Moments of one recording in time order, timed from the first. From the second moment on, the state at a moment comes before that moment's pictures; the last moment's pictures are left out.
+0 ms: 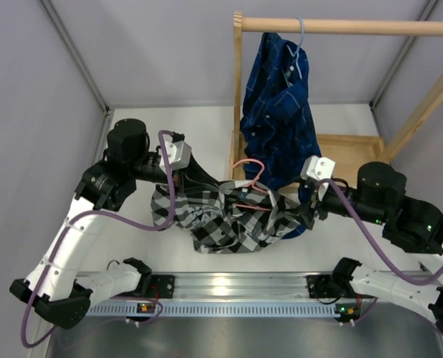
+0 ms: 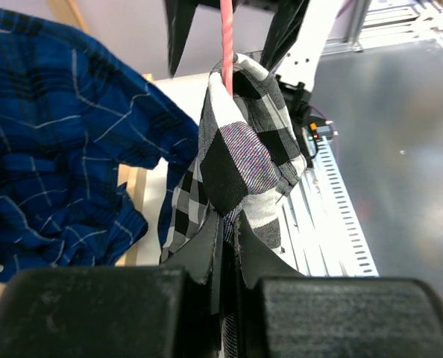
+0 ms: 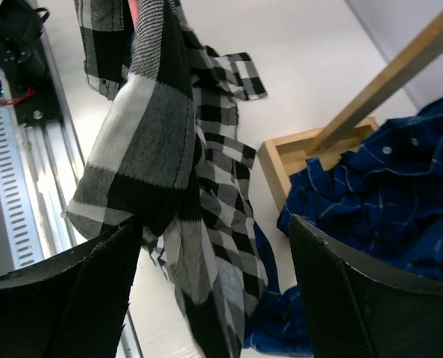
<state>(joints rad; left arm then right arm) -0.52 1.07 1.41 -0.65 1.13 0.39 0.88 0.75 1.28 -0.85 -0.18 -0.28</state>
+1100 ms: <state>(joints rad) -0.52 0.88 1.67 -0.58 0.32 0.08 0.88 0.69 1.52 -0.79 -0.34 -0.17</state>
